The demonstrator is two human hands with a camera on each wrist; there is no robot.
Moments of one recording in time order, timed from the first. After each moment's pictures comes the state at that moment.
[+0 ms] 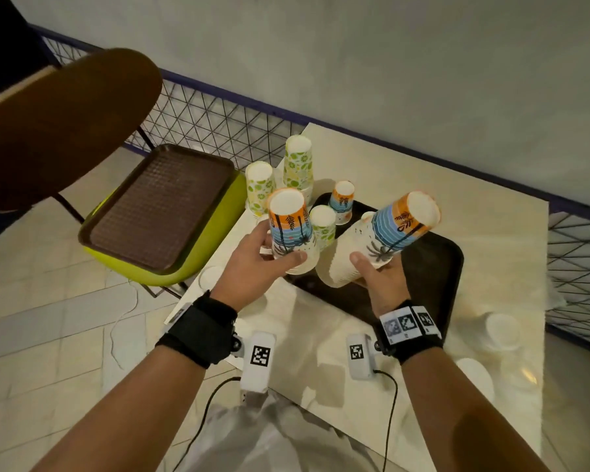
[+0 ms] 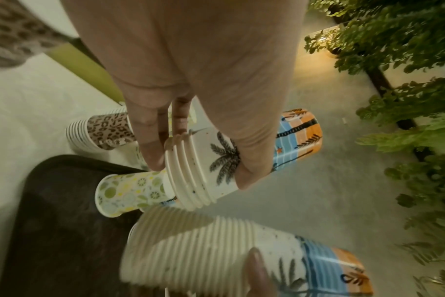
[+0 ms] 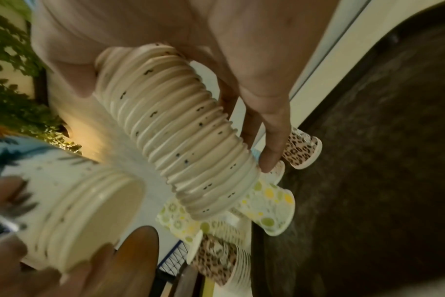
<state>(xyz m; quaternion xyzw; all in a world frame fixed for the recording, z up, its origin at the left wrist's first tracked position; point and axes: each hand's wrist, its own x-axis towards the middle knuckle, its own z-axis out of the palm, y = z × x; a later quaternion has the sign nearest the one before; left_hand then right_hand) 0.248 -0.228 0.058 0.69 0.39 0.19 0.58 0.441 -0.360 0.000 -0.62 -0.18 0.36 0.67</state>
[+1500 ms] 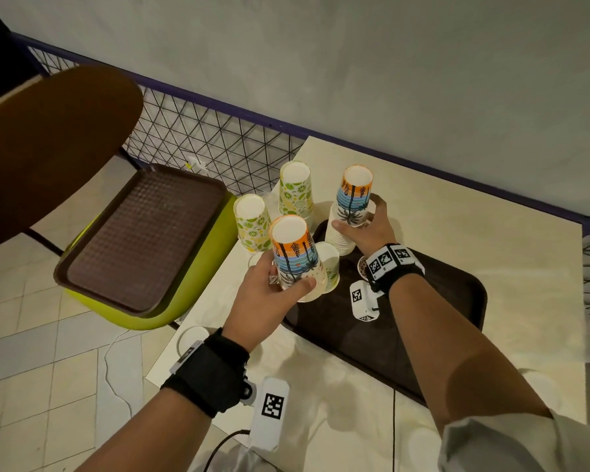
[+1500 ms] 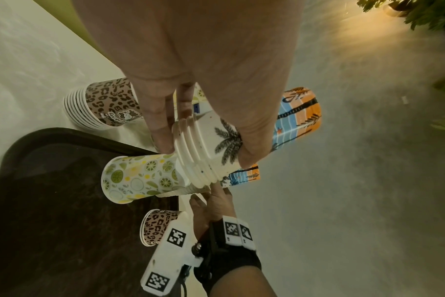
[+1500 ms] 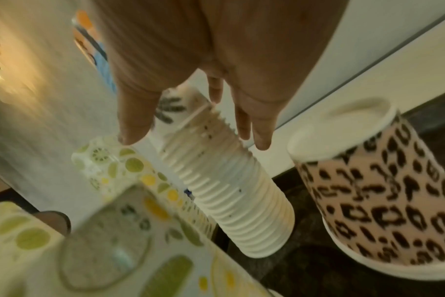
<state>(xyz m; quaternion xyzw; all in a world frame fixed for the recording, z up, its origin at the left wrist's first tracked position) 0.310 -0.186 0.027 0.65 0.41 0.21 0.61 0.573 -0.191 -0.048 -0.80 -0.24 0.31 0.45</state>
